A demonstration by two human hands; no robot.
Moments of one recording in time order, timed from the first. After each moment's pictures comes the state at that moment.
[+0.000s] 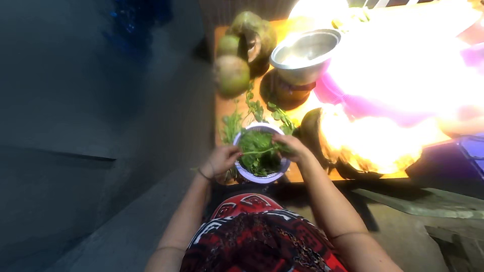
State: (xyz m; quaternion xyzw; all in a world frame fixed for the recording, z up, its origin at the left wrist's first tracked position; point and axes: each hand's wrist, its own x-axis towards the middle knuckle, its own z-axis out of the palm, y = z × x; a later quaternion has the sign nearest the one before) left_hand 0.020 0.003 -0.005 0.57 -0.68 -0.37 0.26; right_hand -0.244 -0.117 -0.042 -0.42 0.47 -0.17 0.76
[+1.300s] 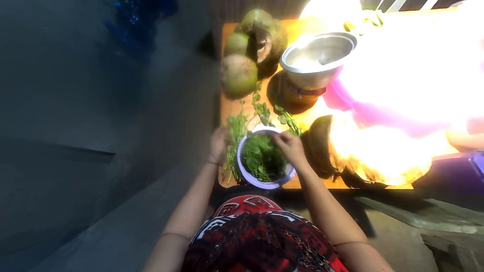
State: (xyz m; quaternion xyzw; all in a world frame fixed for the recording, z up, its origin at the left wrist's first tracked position) left_hand 0.034 -0.049 -0.050 0.68 -0.26 -0.45 0.51; right_hand -0.210 -0.111 -0.033 -0.72 0.52 -0.24 0.40
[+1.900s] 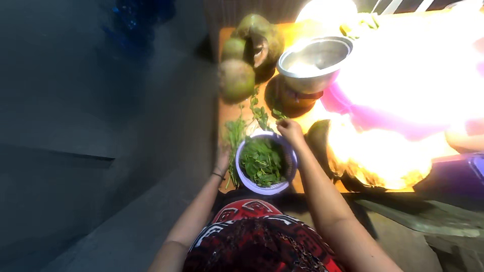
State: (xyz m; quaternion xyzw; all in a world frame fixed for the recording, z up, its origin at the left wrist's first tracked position) left_hand 0.020 -0.024 -0.111 0.73 -0.27 -0.50 0.38; right_hand -0.207 -0.200 -0.061 -0.69 0.60 -0.13 0.38
